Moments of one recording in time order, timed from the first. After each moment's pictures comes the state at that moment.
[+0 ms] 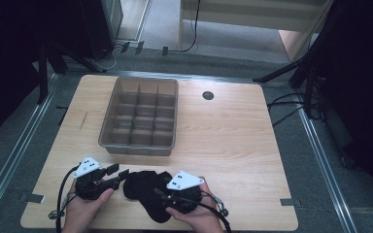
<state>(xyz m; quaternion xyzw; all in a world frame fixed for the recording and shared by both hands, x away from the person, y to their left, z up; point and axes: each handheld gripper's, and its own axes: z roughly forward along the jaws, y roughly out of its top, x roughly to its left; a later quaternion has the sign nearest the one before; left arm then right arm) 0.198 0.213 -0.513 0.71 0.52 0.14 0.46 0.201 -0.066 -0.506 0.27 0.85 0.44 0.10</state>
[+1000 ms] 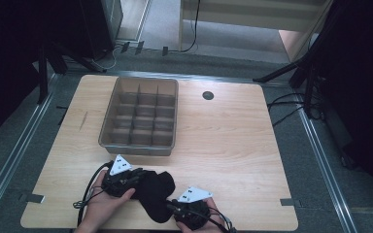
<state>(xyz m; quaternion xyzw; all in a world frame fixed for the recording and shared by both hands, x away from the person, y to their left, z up) 0.221 0.166 -0.534 0.78 0.46 0.13 0.41 0.172 -0.091 -0.544 0.35 0.85 0.38 0.04</state>
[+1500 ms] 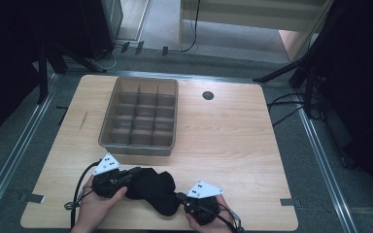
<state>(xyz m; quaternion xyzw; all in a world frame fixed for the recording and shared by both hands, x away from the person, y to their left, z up) 0.210 0.185 -0.510 0.75 0.45 0.10 0.47 0.180 -0.111 -0.516 0.35 0.84 0.41 0.09</state>
